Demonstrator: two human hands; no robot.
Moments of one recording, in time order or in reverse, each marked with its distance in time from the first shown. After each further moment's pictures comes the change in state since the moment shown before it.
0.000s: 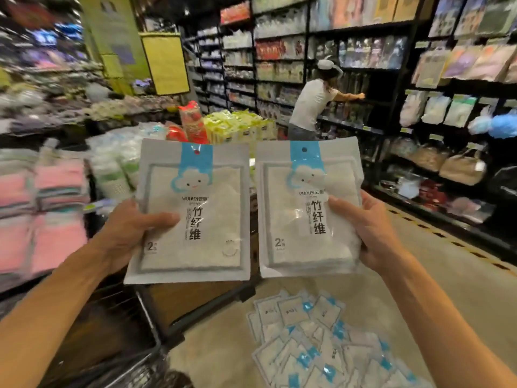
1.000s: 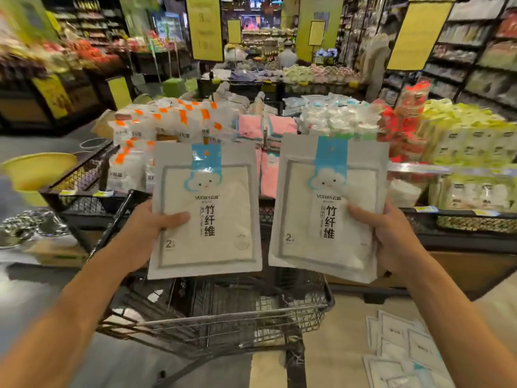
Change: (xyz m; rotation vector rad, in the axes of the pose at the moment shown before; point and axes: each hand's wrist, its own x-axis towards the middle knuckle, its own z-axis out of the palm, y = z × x) left_hand -0.318 -0.042 -0.392 -0.120 0.650 -0.105; right_hand -0.107 0.162 0.419 -0.071 -0.580 0.289
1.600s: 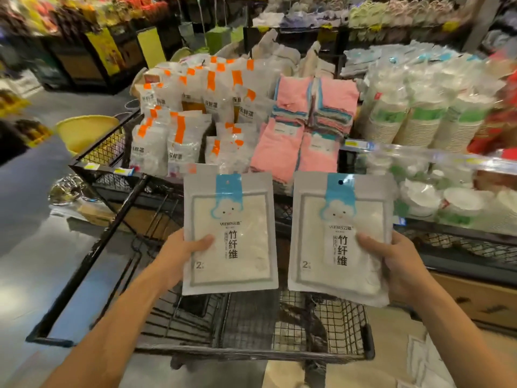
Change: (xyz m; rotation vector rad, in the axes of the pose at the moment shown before) left_hand 0.158 -0.117 0.001 -0.035 0.239 -0.326; right_hand 0.218 0.117 -0.015 -0.053 -0.080 0.323
